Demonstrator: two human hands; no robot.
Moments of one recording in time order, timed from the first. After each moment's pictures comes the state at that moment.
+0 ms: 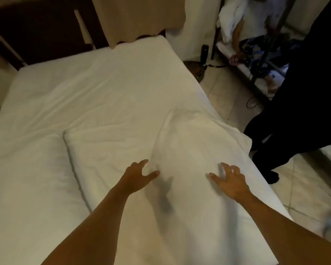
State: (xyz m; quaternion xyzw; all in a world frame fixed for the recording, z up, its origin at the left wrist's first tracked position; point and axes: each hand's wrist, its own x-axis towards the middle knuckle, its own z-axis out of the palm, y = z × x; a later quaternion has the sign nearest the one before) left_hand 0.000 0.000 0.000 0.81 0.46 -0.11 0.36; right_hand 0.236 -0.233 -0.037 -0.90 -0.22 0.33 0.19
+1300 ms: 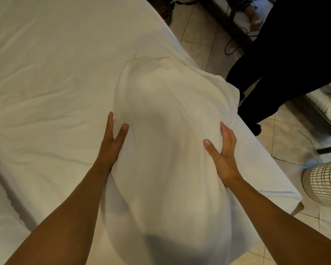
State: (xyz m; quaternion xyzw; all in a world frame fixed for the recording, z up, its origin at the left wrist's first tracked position) left_hand 0.093 0.020 -0.140 0.68 0.44 0.13 0.57; right_hand 0.250 -0.243 -0.154 -0.79 -0.11 0.26 0.55
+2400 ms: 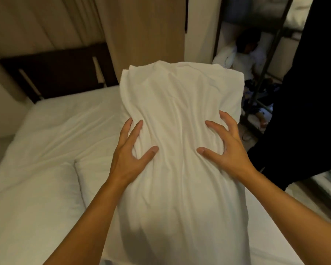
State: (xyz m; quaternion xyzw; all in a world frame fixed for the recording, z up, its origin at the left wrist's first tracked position) left_hand -0.005 0.024 0.173 0.84 0.28 0.34 0.32; right_hand 0.216 -0.164 0.179 -0.72 -0.49 0.05 0.49
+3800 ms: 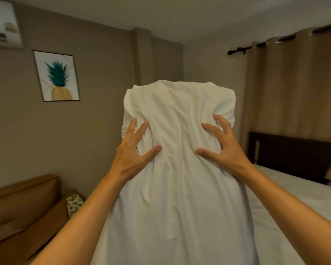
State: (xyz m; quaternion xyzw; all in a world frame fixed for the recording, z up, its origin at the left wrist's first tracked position) left_hand -0.673 -0.120 0.500 0.63 0.60 0.48 -0.10; right_hand -0.406 0.016 0.494 -0.21 -0.83 0.13 0.49
